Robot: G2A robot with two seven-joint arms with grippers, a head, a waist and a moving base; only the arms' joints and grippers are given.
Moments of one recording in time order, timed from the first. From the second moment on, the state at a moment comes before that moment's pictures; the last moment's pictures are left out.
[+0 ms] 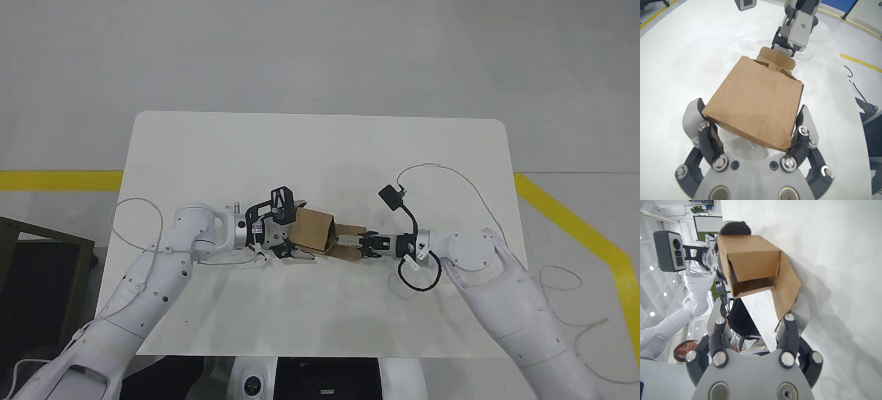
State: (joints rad) left arm 0.95 -1.03 -0.95 -1.34 1.20 -0.98 -0.08; right arm -1.07 -1.11 1.05 -1.48 0.10 -0.10 0.98
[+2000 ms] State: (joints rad) left arm 0.96 -1.03 -0.97 -1.35 1.20 -1.01 -0.12; right arm -1.03 -1.13 1.00 -1.40 0.19 -0.14 1.00
